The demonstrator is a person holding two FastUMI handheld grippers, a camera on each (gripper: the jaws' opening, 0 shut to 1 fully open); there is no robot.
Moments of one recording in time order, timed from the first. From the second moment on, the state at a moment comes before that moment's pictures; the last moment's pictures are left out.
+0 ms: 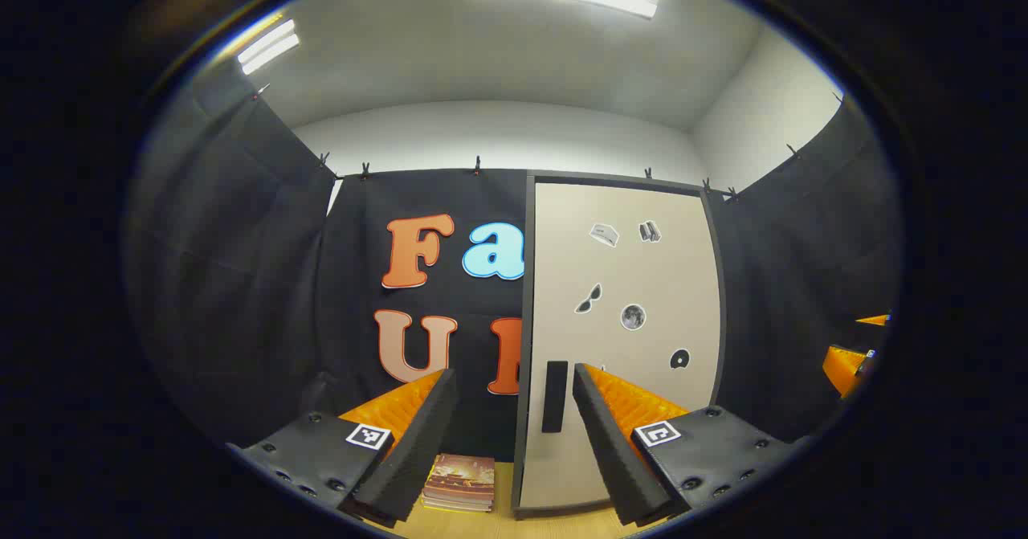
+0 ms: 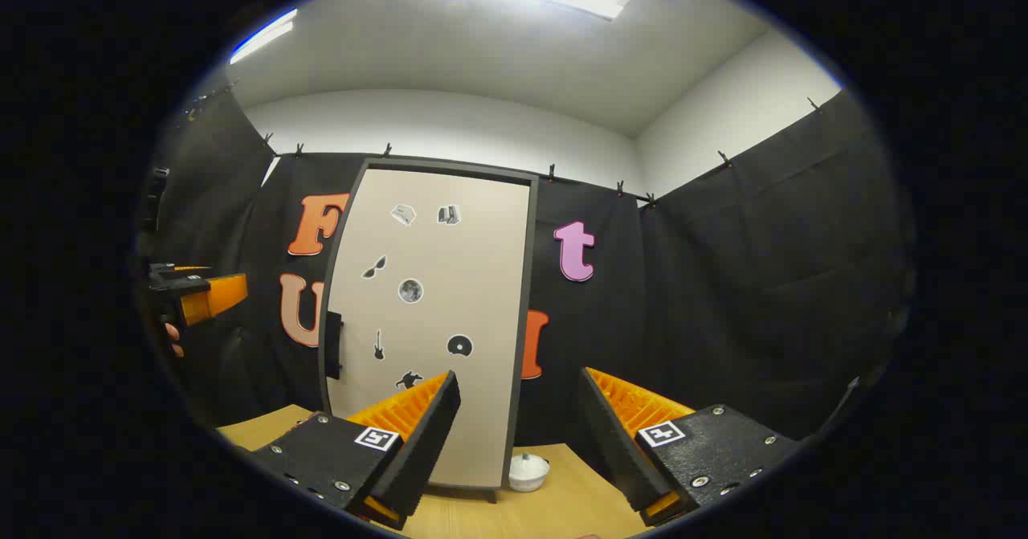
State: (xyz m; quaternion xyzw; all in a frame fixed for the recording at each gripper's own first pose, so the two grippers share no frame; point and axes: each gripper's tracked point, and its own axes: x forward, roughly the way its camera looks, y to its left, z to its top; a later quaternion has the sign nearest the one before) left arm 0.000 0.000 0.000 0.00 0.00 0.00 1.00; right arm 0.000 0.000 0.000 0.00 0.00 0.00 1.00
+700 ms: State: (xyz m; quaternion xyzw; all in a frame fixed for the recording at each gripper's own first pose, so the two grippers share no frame) left arm 0.014 -0.019 -0.005 0.00 0.00 -0.02 1.00; right arm 0.015 -0.005 -0.014 0.05 0.02 0.00 1.00
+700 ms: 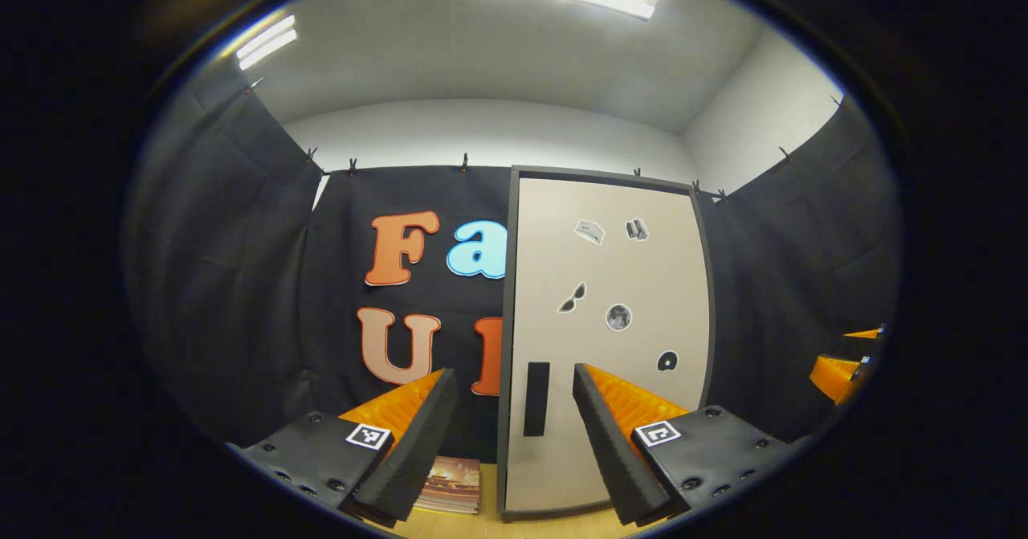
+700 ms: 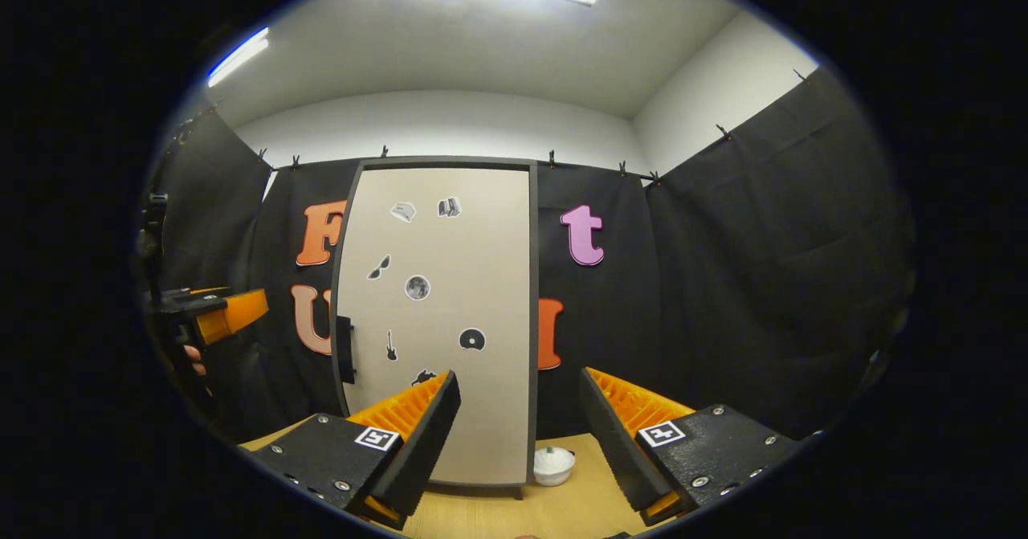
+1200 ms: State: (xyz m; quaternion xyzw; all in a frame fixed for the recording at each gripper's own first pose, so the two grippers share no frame) left arm 0.017 -0.008 -0.007 0.00 0.00 -0.03 1.00; right arm 0.035 0.014 -0.021 0.04 0.02 0.01 1.00
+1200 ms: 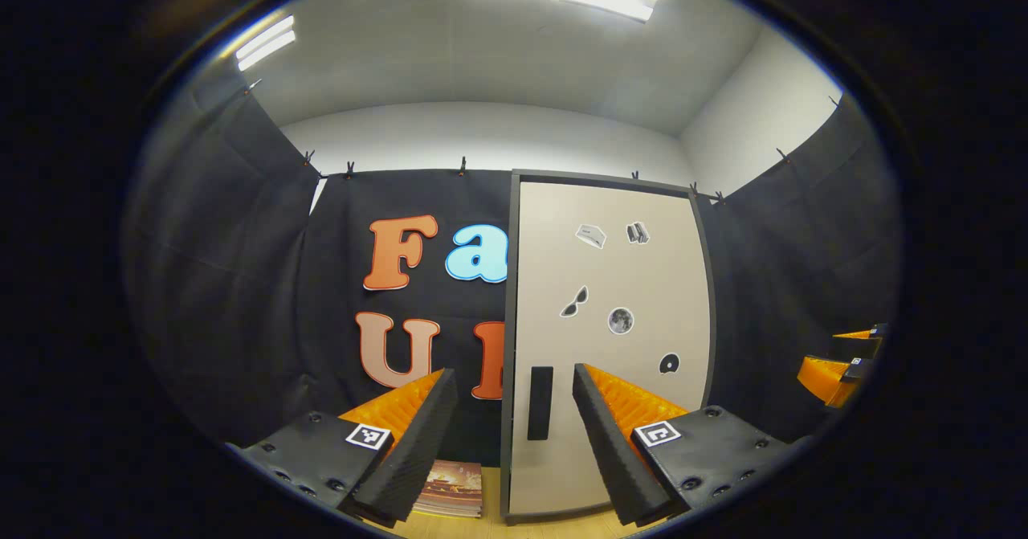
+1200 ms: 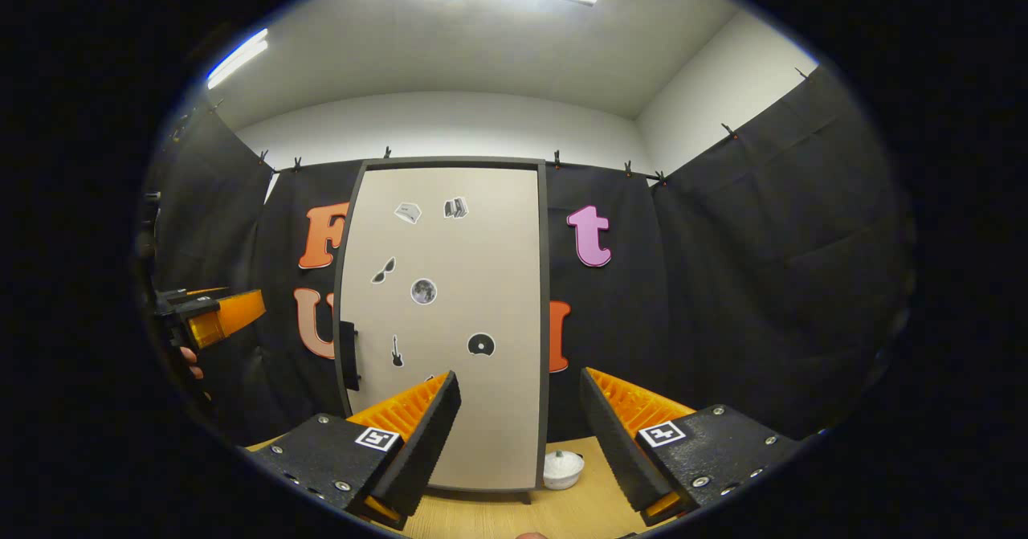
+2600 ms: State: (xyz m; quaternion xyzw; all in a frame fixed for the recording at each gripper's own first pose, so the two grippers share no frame) left arm -0.019 0.211 -0.081 0.04 0.07 0.11 0.99; right arm 0.215 0.316 -0.112 0.06 0.18 0.16 0.97
